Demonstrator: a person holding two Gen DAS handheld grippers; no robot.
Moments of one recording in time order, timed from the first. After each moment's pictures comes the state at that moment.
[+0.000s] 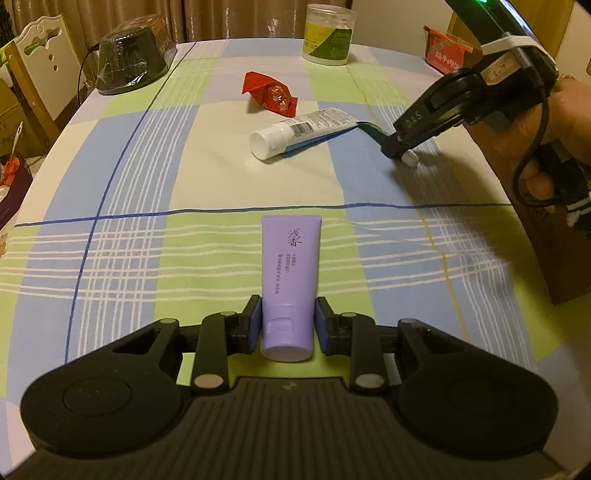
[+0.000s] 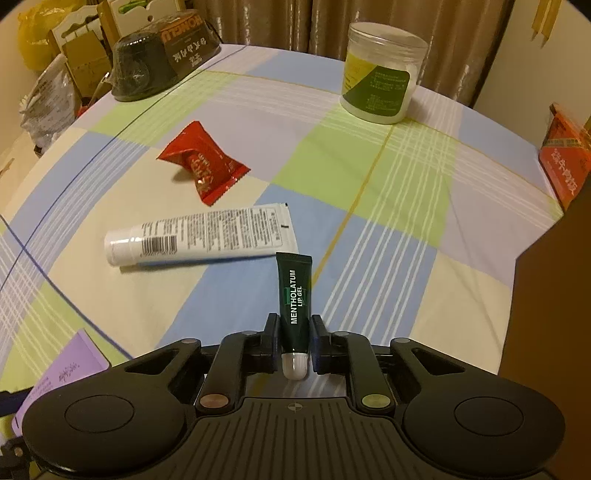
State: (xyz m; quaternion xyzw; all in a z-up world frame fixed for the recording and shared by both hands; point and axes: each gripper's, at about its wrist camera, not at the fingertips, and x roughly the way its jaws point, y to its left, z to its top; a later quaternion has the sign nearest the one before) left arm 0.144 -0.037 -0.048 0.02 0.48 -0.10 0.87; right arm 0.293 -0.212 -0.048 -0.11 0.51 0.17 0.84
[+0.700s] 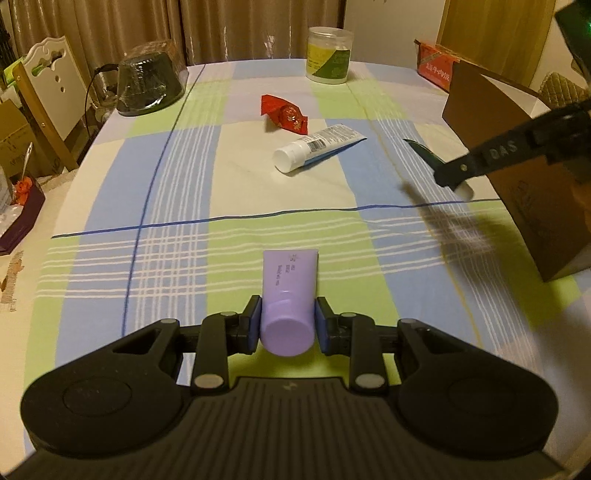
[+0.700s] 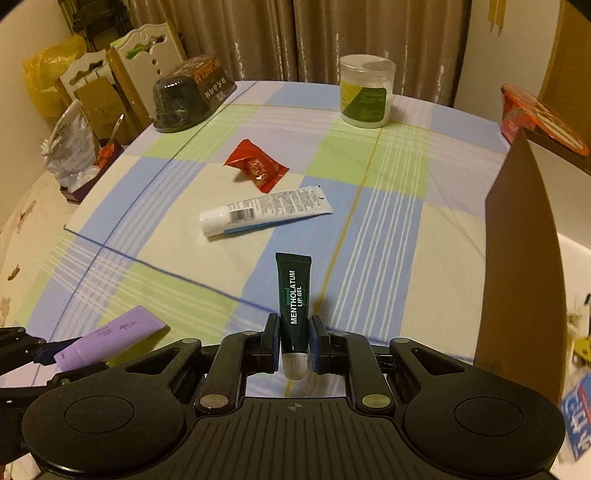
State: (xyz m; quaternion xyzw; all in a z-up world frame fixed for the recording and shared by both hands) left arm 0.112 -0.008 -0.018 0.05 0.46 -0.10 0.88; right arm 0.183 -0.213 0.009 -0.03 0.48 0.16 0.86
